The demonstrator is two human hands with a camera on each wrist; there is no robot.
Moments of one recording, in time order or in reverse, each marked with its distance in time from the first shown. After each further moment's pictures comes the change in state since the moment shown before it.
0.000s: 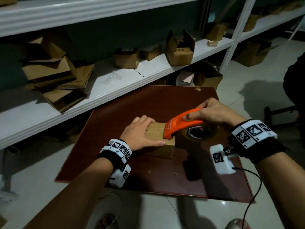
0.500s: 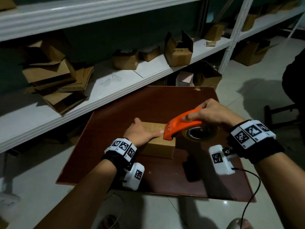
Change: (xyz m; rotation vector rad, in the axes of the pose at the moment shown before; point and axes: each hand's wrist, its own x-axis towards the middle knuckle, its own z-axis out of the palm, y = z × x) left_hand 0.012 0.015 -0.006 -0.313 -0.093 -0.518; right_hand 0.000 0.002 0.001 0.008 0.013 0.013
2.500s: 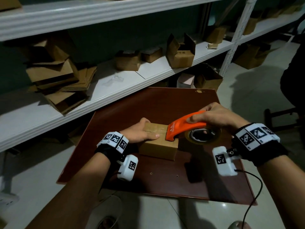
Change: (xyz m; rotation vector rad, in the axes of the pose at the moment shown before) left_hand 0.011 -0.009 -0.023 -0.006 -0.278 0.201; right_hand -0.007 0.000 -0.003 0.071 -0.084 -0.007
